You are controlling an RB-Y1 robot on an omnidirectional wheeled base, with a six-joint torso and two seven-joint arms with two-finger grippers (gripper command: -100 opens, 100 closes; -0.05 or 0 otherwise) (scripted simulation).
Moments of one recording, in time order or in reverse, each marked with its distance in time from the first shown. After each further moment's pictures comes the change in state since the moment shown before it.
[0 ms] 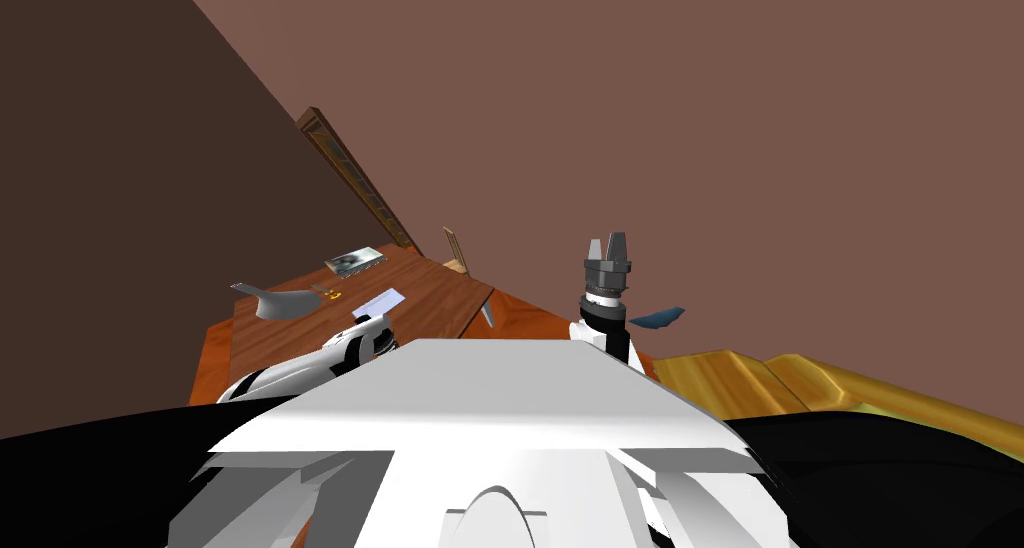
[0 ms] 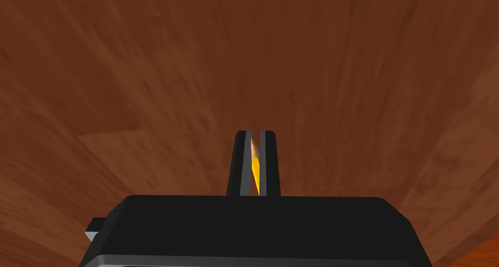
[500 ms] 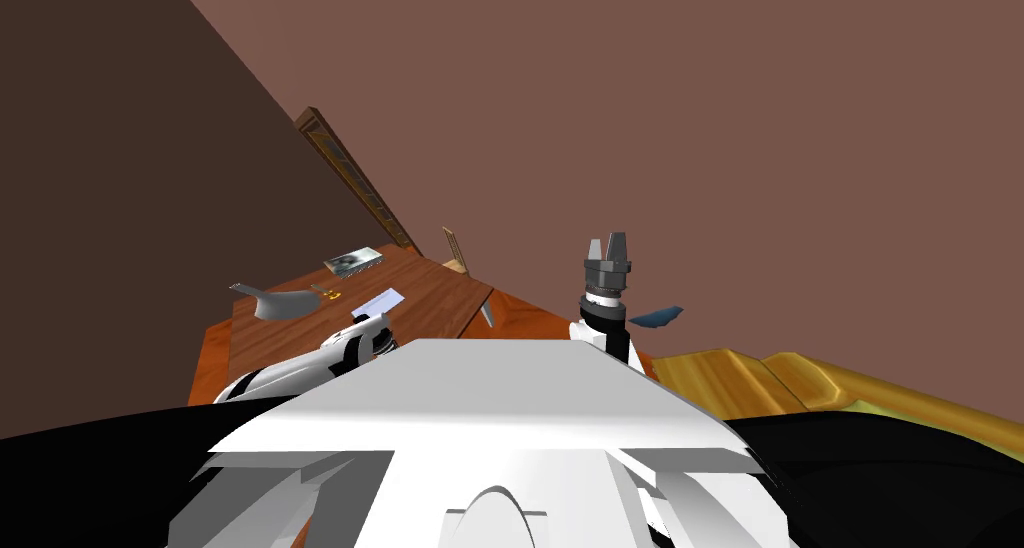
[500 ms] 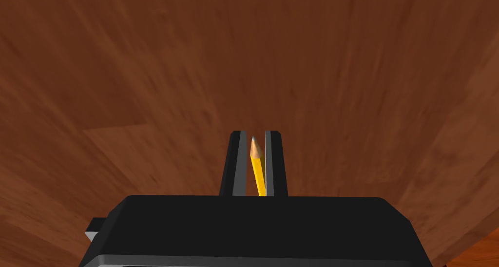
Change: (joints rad) left arm -0.003 0.008 0.003 -0.003 0.000 0.009 -0.001; right arm 0.000 0.000 0.000 0.000 0.000 0.000 0.000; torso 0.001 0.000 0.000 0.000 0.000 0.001
